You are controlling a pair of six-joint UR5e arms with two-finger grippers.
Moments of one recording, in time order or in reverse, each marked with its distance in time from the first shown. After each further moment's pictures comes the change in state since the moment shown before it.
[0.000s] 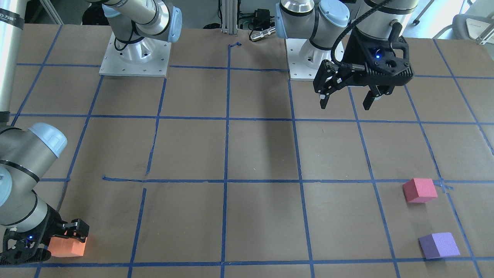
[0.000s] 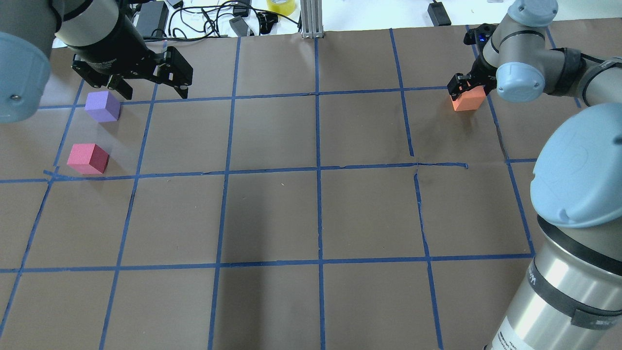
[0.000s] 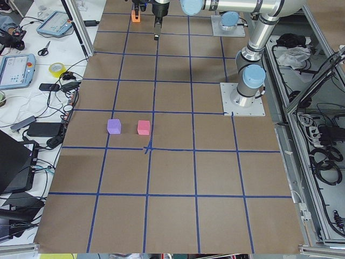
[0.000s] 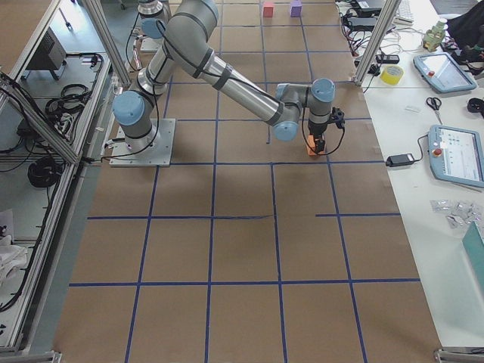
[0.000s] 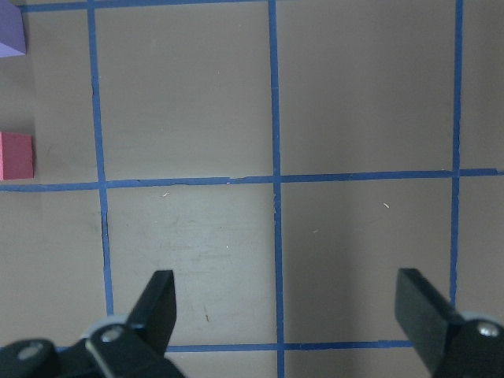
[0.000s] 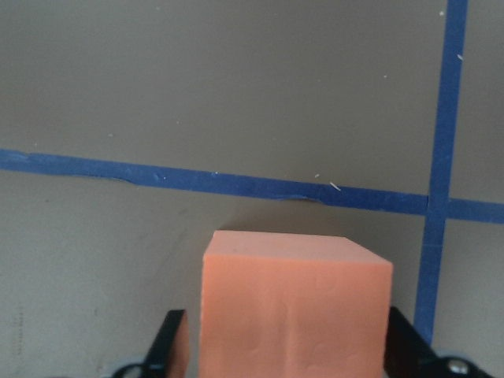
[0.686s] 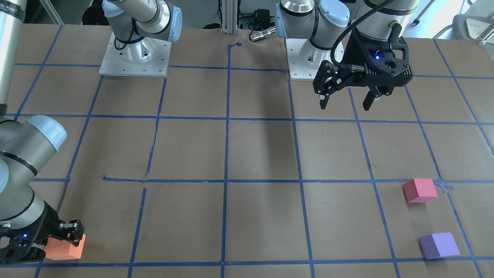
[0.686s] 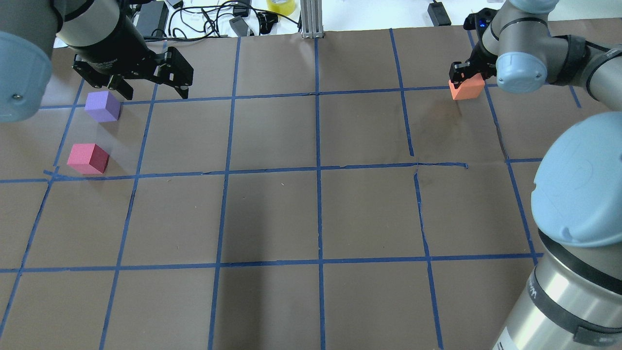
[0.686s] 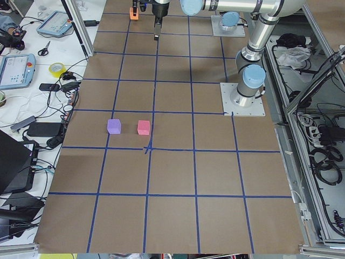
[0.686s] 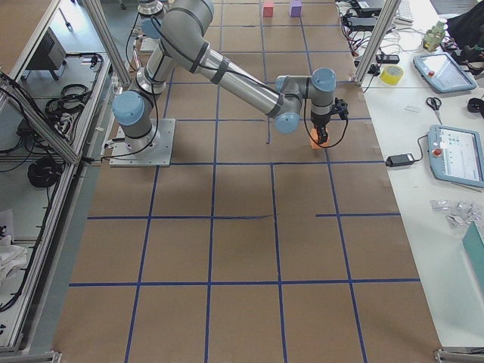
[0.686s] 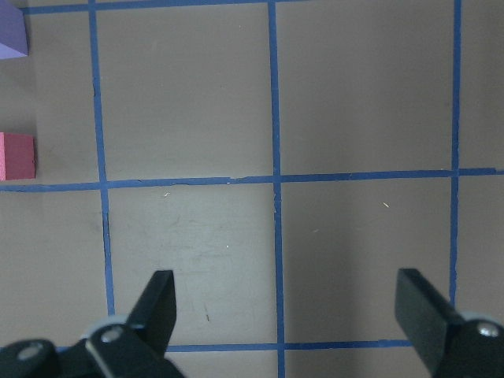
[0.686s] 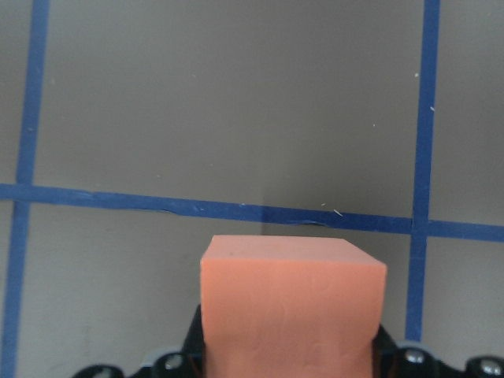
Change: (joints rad) left arm 0.000 -0.004 0.000 0.000 -0.001 0.000; right arm 0.058 -0.076 -0.017 0.040 -0.002 0.093
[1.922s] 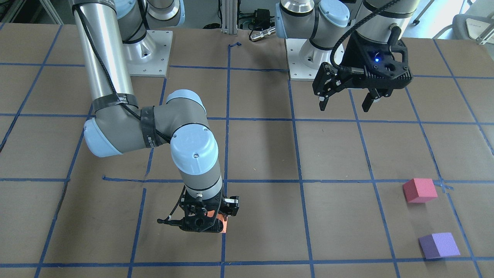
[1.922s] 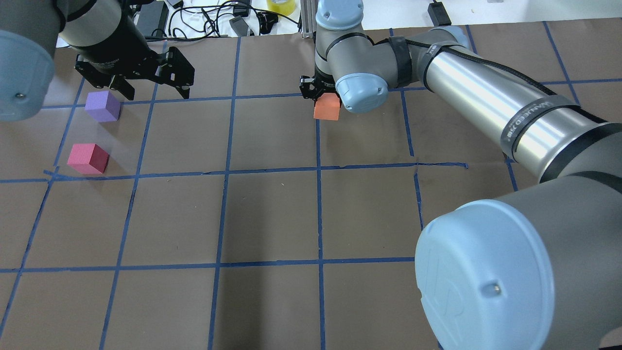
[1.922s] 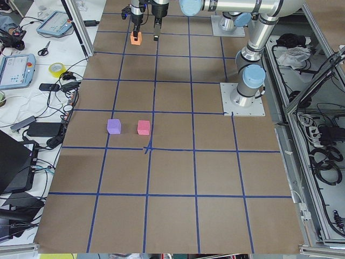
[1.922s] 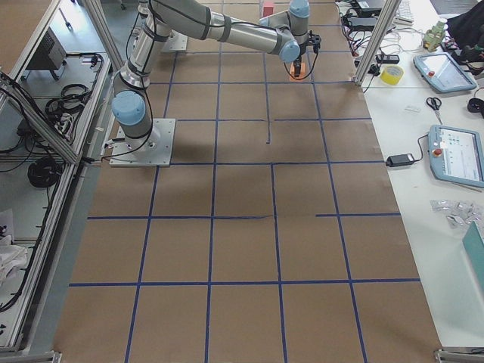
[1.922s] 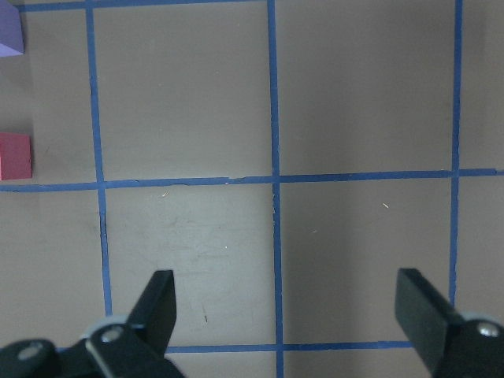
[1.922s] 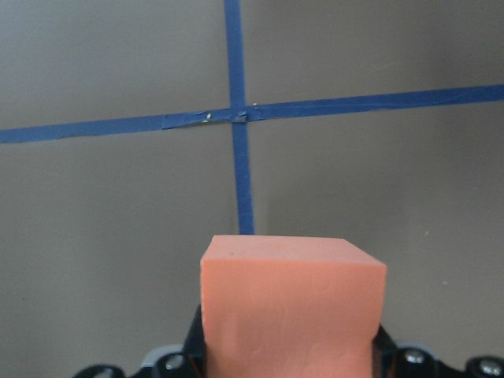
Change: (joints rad) left arm 0.000 -0.005 0.000 0.002 -0.002 -0.003; right arm 0.488 0.077 -0.135 0.100 -0.015 0.641
